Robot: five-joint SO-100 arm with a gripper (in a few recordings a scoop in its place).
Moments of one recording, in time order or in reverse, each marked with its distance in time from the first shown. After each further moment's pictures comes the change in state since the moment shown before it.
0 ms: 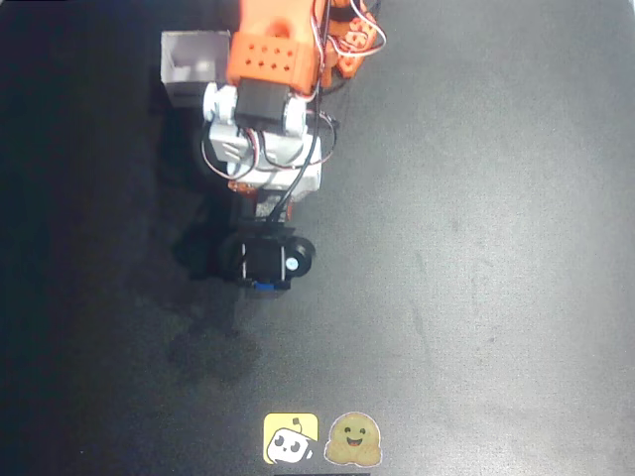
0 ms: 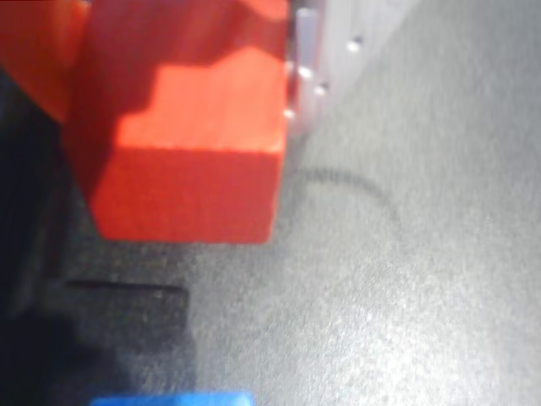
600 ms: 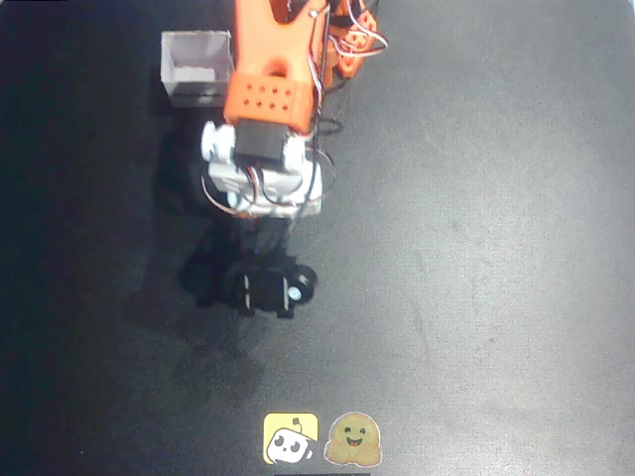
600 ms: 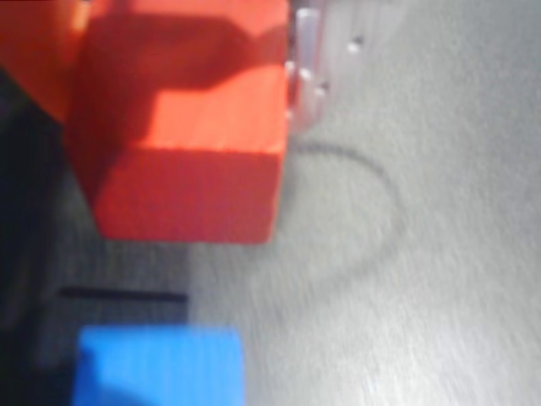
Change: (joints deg) arm -1.0 -9.8 -10.4 4.8 0.2
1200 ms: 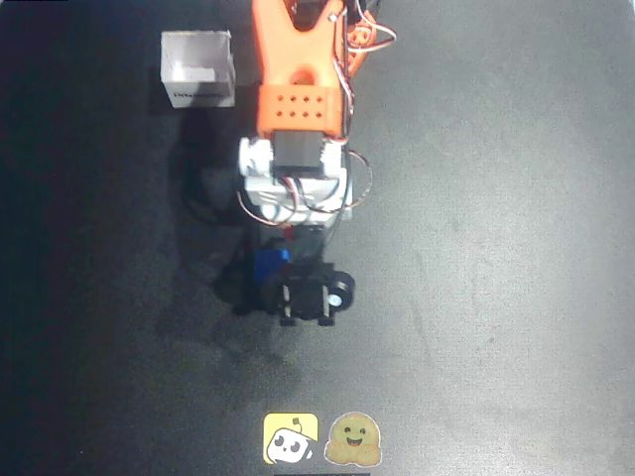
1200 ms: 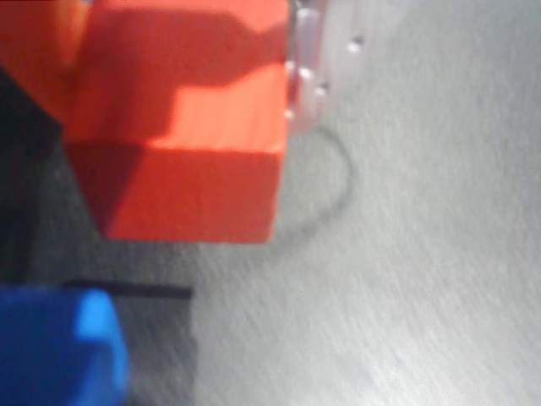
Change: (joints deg) arm -6.4 -2.9 -2.5 0.4 3.2
